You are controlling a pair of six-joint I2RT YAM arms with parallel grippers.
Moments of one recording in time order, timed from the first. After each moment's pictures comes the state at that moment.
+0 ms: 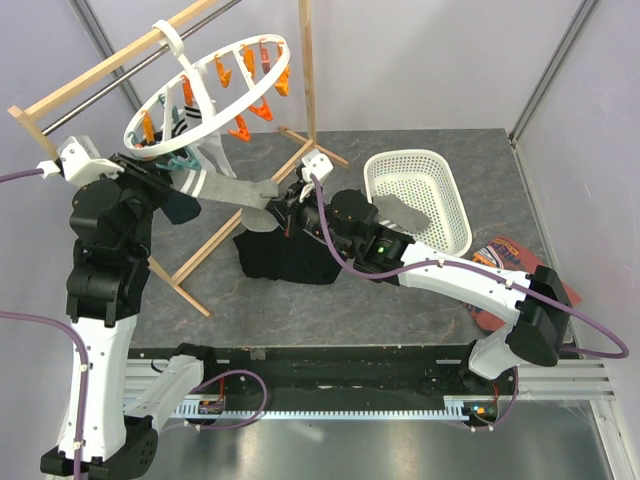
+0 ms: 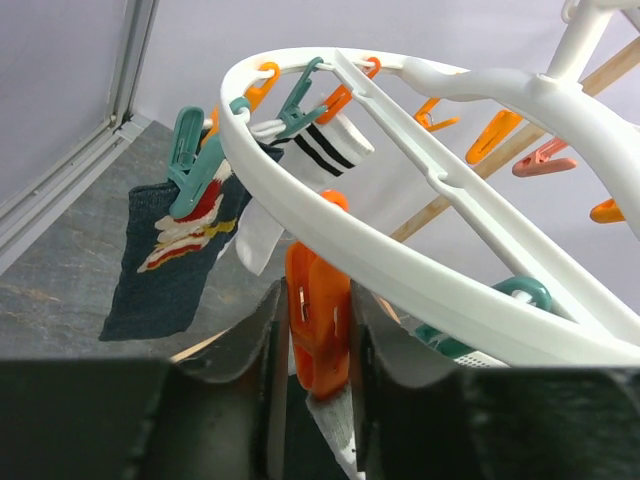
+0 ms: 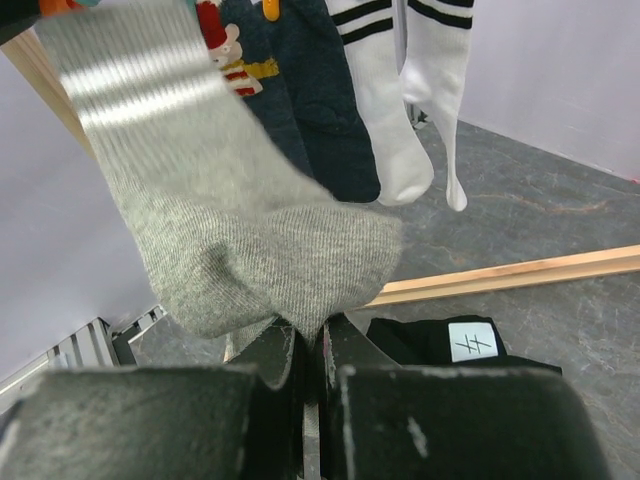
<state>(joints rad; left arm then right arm) -0.13 0.86 1.39 -0.57 -0.36 -0.56 1.04 1.53 1.30 0.30 0.13 0.24</state>
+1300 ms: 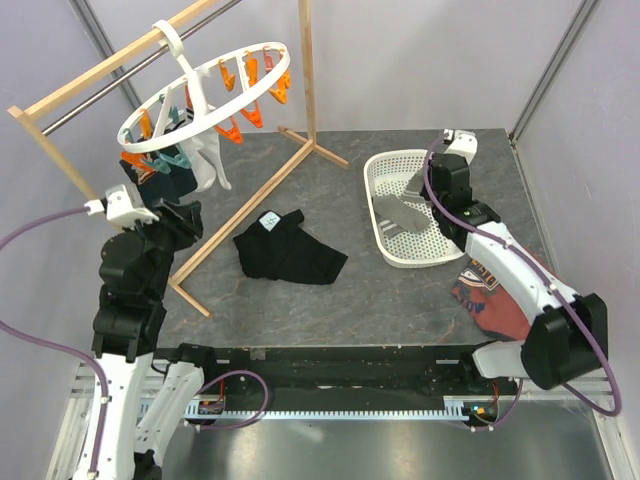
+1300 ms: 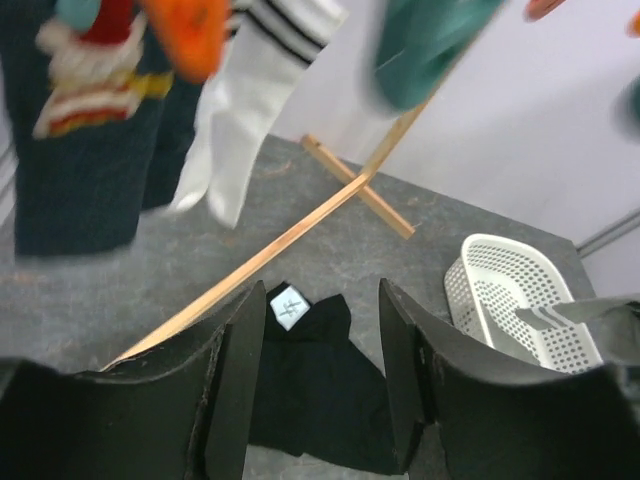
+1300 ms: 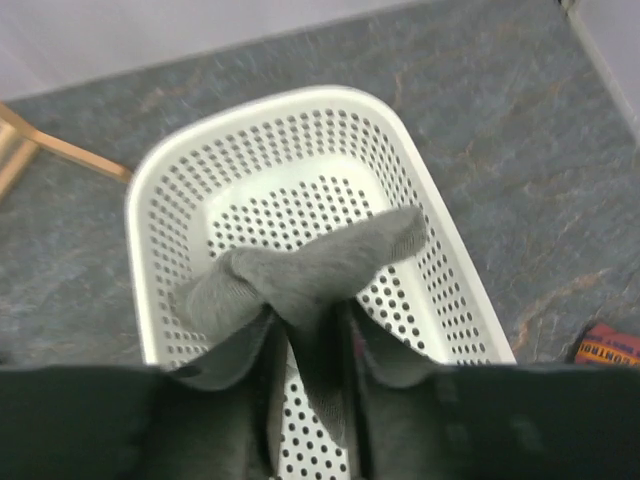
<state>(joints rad) -0.13 0.61 1.02 -0.46 -0.14 -0.41 0.37 1.31 1.07 -0.13 0.51 0.30</state>
